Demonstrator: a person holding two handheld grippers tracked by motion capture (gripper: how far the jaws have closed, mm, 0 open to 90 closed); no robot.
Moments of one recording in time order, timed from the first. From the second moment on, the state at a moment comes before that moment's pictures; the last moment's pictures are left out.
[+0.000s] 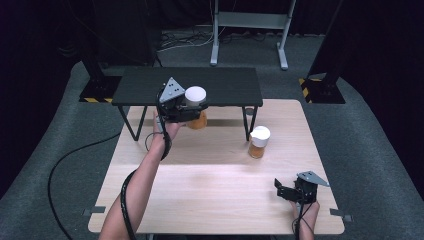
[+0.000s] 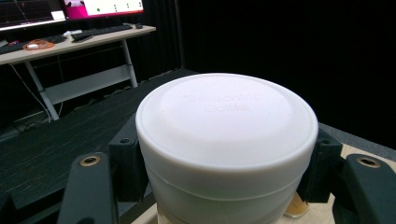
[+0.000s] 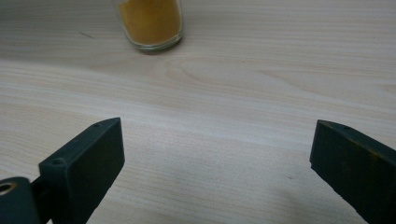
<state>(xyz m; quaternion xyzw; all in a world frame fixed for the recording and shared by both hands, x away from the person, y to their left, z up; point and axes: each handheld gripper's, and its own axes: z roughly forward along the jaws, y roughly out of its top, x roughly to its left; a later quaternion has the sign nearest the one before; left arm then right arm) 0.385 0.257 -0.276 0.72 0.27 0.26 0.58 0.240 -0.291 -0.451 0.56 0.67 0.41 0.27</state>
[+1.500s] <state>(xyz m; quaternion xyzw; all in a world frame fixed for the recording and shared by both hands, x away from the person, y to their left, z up) 0.405 0.257 -0.241 0.72 0.27 0.27 0.58 0.241 -0.290 -0.450 0.56 0.67 0.40 0.27</state>
